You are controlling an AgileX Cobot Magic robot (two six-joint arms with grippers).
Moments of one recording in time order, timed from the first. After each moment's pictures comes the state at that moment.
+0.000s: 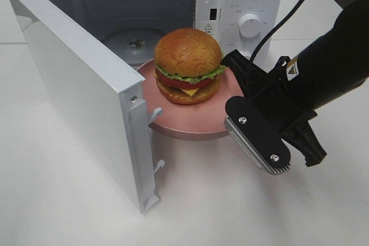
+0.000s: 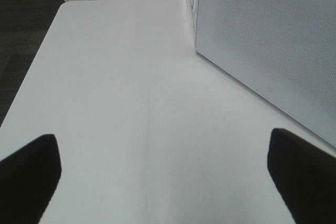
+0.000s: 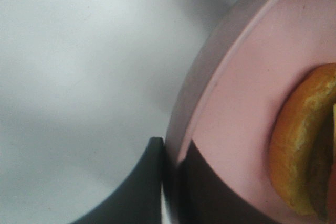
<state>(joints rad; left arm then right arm) -0.04 0.00 -0.50 0.05 1.04 0.00 0.59 1.48 -0.80 0.07 0.39 -1.76</state>
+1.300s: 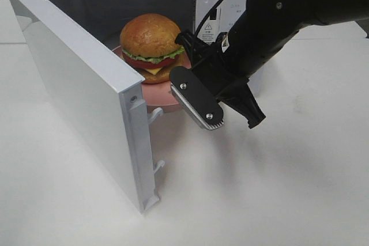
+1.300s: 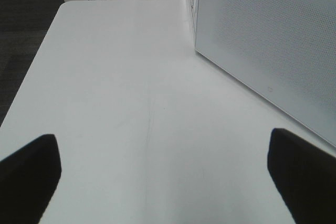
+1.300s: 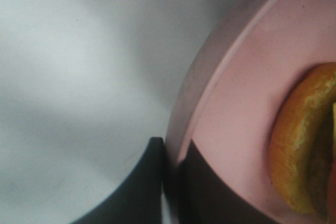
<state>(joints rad) -0.04 0.00 -0.50 0.05 1.04 0.00 0.63 1.76 -1.12 0.02 0.43 -1.71</state>
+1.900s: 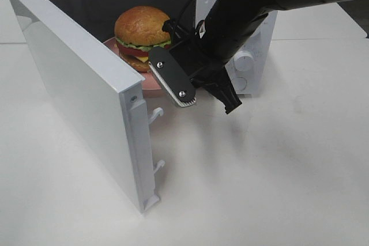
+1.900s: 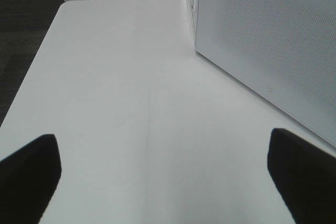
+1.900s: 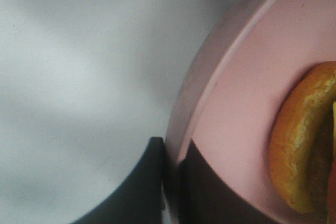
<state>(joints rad) -0.04 0.00 -0.50 0.05 1.04 0.00 0.63 1.88 -1.32 0.00 0.50 -1.62</state>
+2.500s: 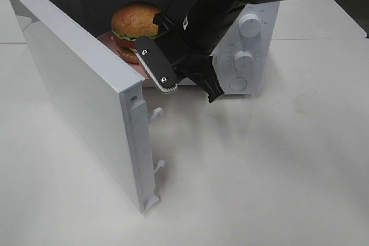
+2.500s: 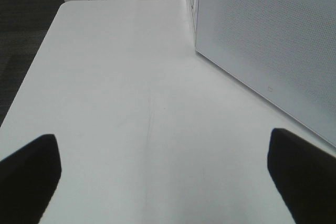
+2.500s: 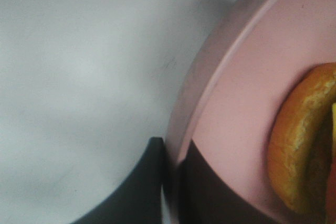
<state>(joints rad) -0.04 0.00 -0.50 0.05 1.04 0.00 0.63 2.01 -1.50 -0.02 0.56 -1.57</state>
